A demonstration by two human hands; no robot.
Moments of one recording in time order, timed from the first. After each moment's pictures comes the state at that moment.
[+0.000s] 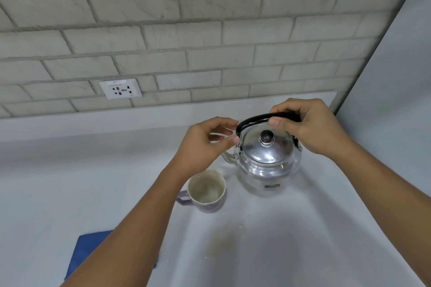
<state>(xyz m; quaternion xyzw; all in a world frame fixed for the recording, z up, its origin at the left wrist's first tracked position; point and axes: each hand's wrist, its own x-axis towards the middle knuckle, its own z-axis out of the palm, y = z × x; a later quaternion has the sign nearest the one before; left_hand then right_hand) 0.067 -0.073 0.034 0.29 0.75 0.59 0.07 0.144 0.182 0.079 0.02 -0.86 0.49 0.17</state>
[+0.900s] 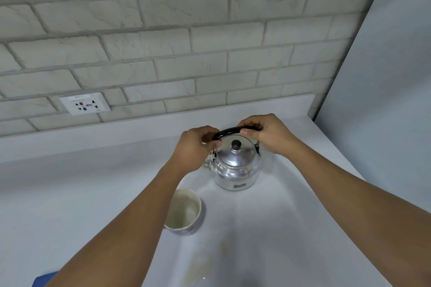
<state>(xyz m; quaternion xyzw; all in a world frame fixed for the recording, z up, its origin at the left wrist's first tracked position) 0.006 -0.003 -0.004 0.24 0.84 0.48 0.09 0.074 0.223 0.017 -0.04 -0.85 0.52 0.08</state>
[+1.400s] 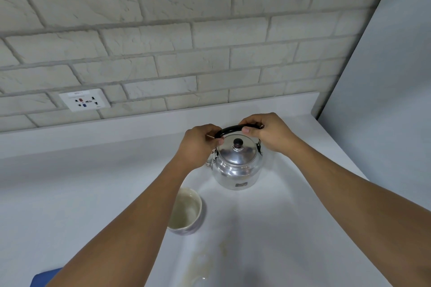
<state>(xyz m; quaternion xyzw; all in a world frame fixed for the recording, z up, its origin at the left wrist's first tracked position) -0.006 0.007 -0.016 0.21 0.84 0.48 0.11 0.062 0.228 0.006 -0.06 -0.87 0.49 0.08</state>
